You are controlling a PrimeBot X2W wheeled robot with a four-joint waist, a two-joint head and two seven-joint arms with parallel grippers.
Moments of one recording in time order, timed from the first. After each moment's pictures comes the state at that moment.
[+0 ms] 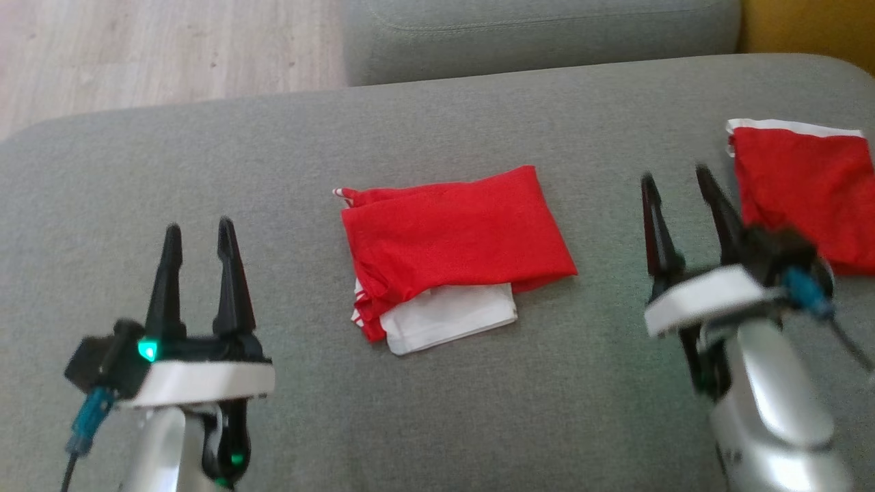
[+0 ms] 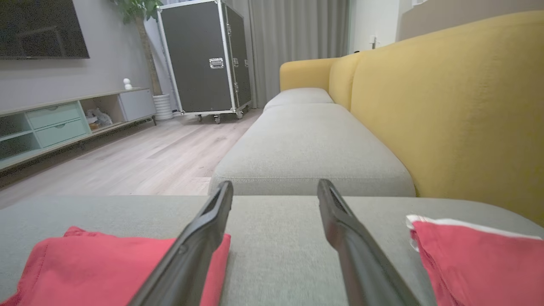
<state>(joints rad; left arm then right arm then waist) -0.18 0.07 -0.06 0.20 -0.38 -0.13 -0.26 -0.41 -0.09 0.11 0.53 0.14 0.13 -0.25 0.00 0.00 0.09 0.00</state>
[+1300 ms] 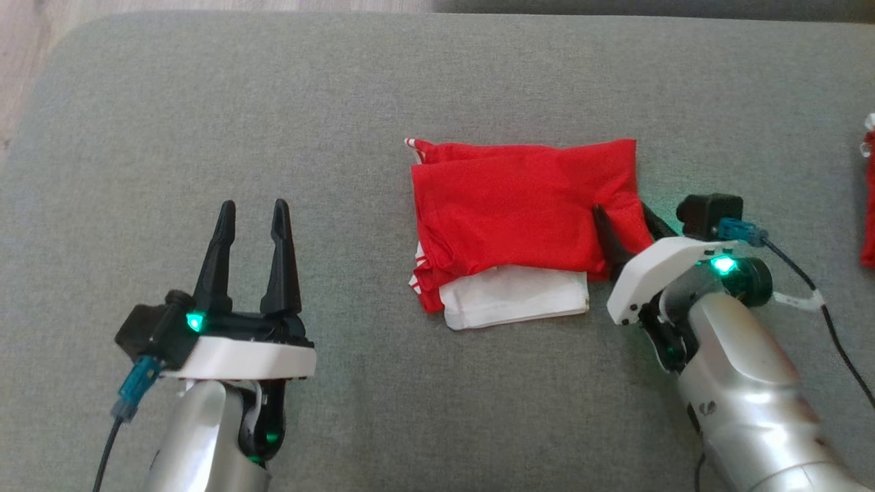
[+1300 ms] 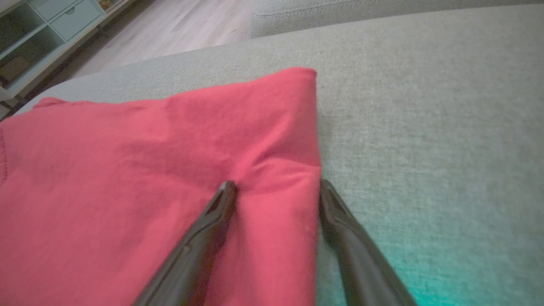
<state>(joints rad) -0.24 0.05 -0.16 0.25 -0.37 -0.13 -0.26 -0.57 -0.07 0.22 0.88 0.31 0.13 -0.02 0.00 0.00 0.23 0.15</state>
